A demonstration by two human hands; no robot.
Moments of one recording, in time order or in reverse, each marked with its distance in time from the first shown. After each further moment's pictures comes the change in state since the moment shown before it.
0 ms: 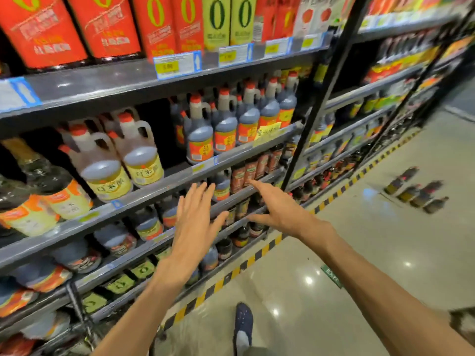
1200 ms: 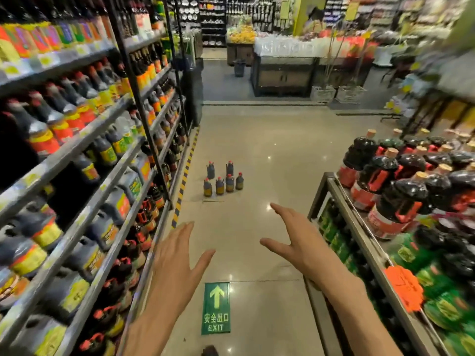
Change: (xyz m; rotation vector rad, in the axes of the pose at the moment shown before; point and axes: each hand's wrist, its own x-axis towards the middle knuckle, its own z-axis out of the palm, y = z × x) left_hand 0.175 0.578 0.330 -0.283 -0.429 0.669; right_hand -0.362 0.494 -0.218 0.059 0.636 0.969
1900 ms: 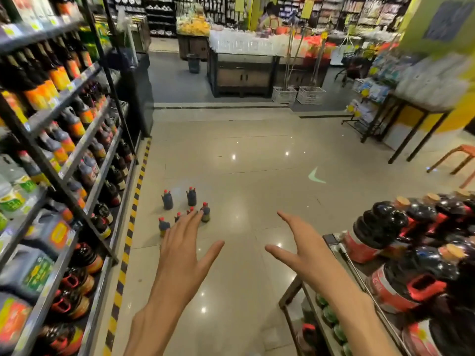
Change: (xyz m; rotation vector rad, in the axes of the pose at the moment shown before) left_hand 0.484 0.049 0.147 -0.108 -0.109 0.229; right_hand 0.390 0.162 -0.043 0.078 0.065 0.261
